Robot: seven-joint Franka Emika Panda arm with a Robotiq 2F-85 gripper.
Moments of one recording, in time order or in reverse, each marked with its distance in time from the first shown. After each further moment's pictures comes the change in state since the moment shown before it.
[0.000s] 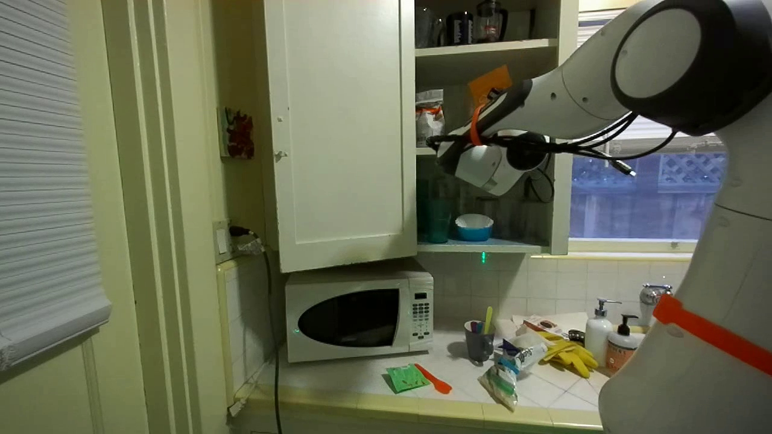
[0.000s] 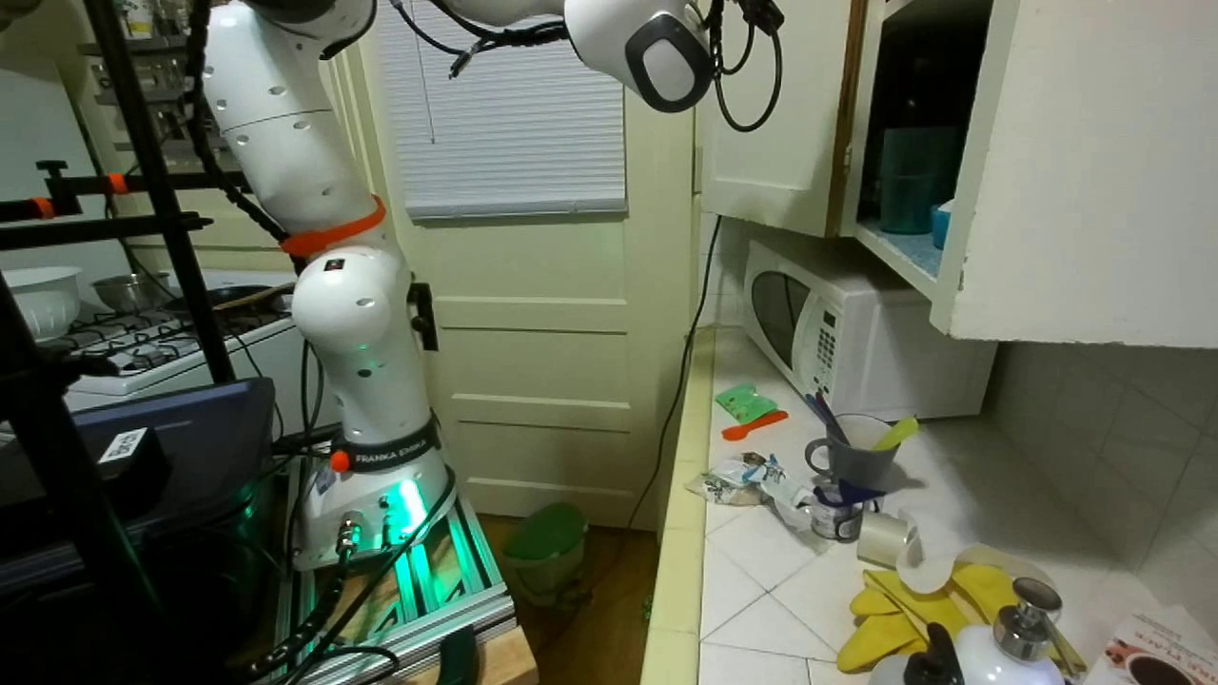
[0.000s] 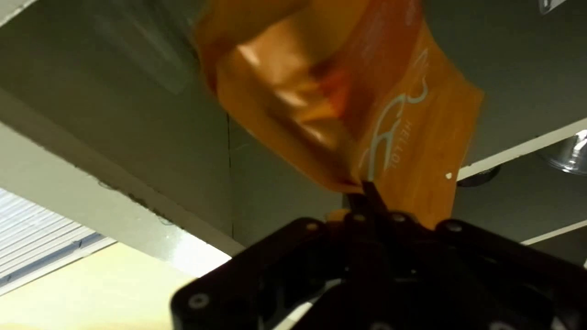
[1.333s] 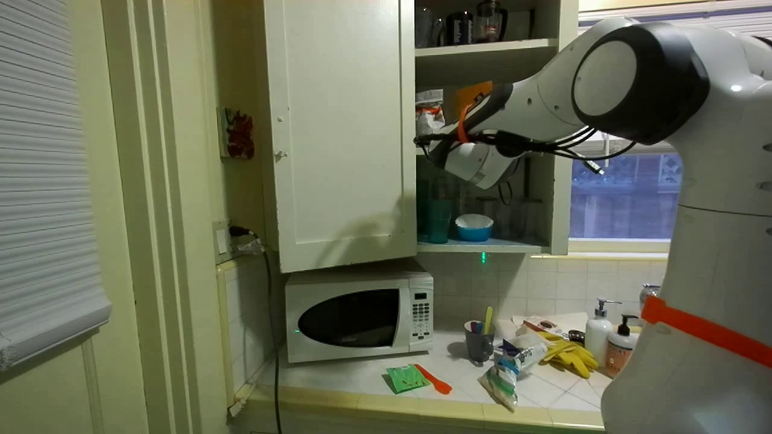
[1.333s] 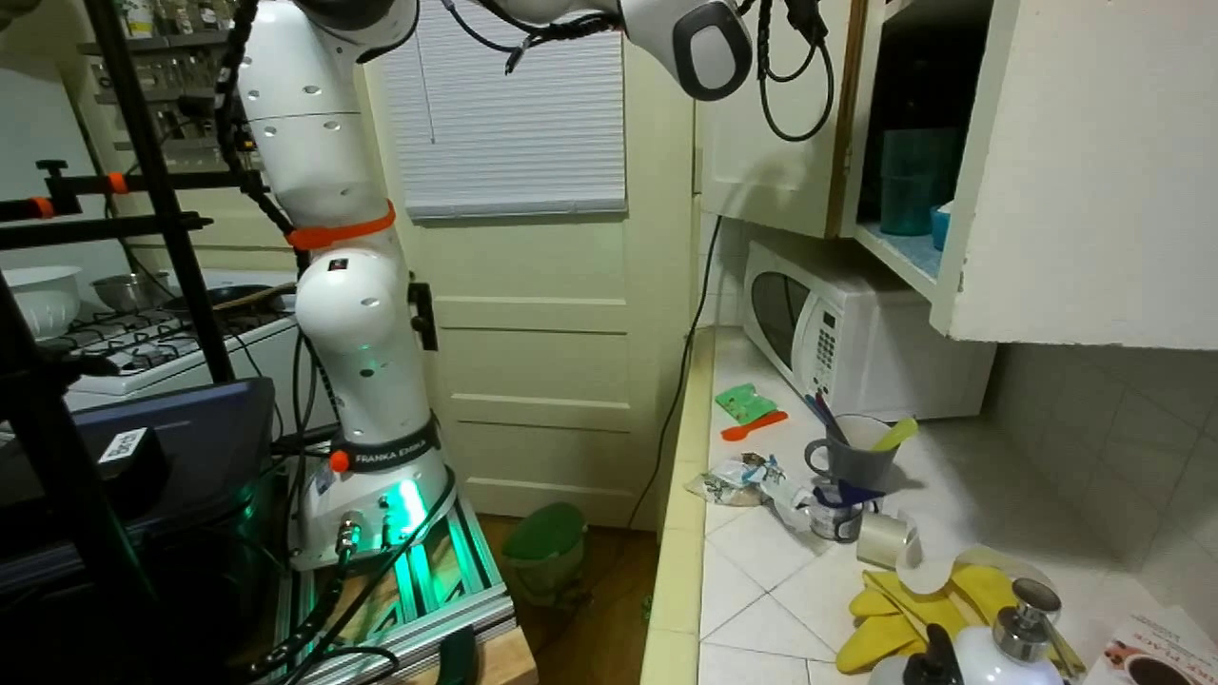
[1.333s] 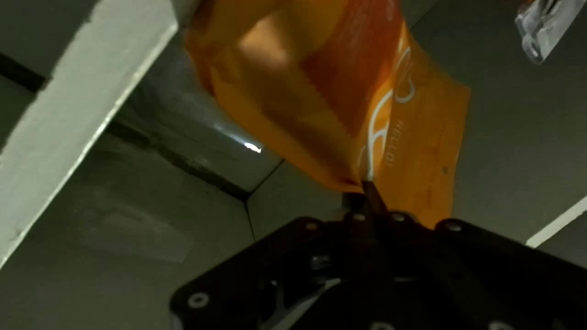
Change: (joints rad) arm 0.033 0.138 -0.036 0.186 0.015 -0.213 0.321
